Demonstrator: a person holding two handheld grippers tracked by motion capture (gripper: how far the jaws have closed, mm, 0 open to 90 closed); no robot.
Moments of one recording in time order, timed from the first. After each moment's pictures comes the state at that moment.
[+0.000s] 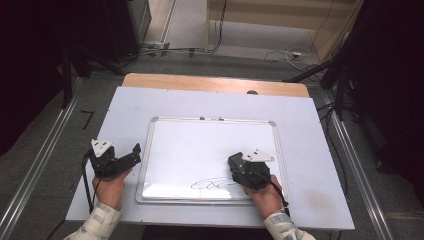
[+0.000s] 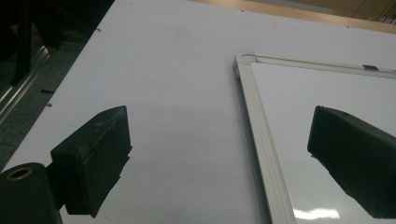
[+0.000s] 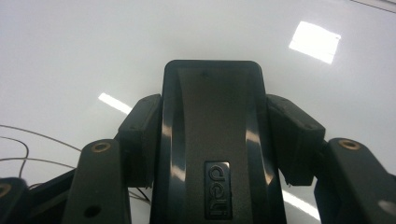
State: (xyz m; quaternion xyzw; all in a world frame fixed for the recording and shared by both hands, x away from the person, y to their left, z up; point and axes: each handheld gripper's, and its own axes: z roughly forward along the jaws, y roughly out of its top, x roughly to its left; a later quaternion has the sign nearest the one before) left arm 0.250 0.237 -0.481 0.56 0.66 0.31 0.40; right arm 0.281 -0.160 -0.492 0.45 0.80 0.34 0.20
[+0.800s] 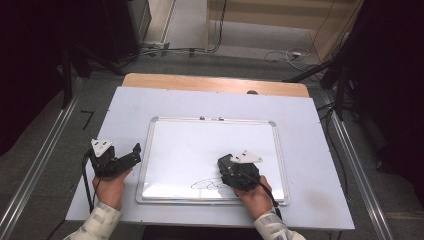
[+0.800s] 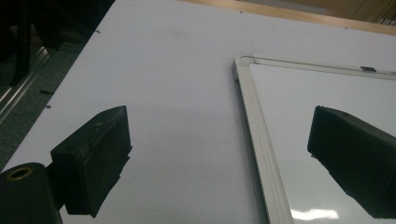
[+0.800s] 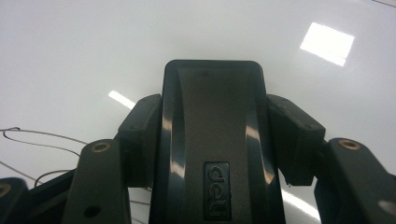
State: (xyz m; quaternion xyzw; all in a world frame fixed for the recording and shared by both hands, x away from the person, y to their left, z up) left arm 0.250 0.237 -0.480 0.56 0.66 0.31 0.40; right arm 0.275 -0.132 -0.492 0.43 0.81 0.34 0.19
